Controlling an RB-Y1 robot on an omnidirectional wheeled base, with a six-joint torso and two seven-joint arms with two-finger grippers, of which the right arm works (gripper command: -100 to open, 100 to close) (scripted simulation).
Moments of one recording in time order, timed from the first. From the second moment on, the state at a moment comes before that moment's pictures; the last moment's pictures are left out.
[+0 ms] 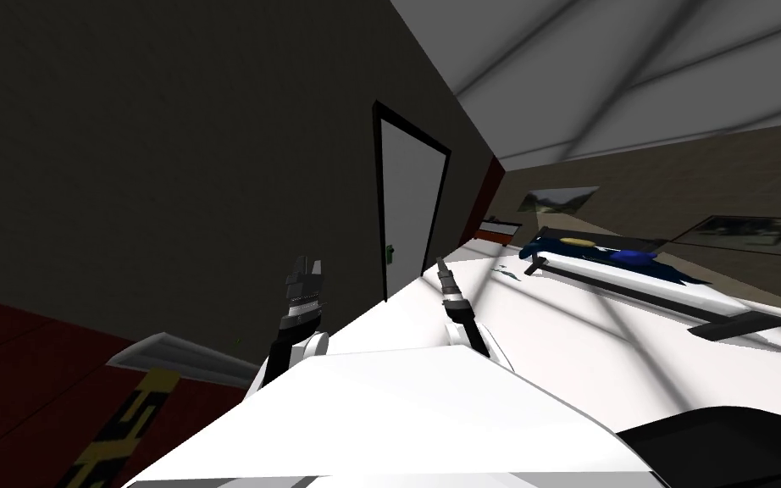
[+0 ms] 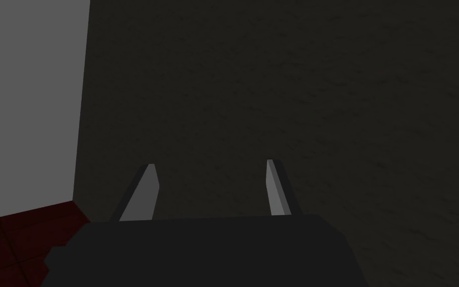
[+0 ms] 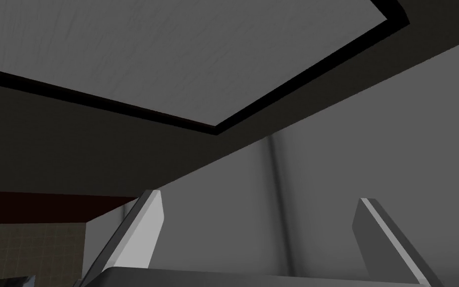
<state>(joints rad) 0.38 -0.08 -0.02 -2.02 0.17 -0.49 0.21</state>
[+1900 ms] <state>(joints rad) 0.20 -0.20 0.01 -1.60 0.59 -0.58 0.43</state>
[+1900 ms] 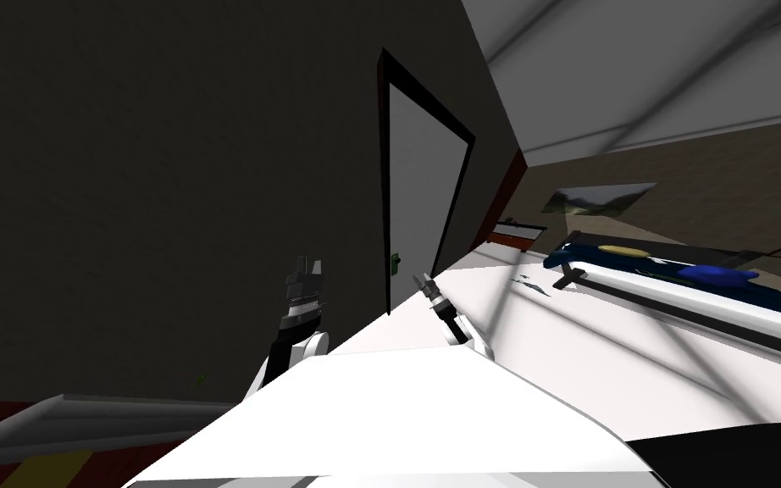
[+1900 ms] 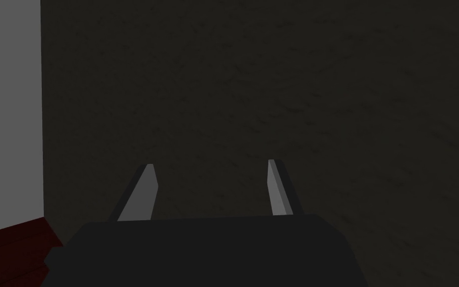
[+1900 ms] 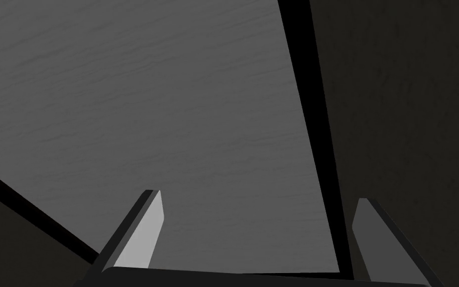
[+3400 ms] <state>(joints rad) 0.09 -0.27 0.01 -1.33 0.81 -0.63 0.55</state>
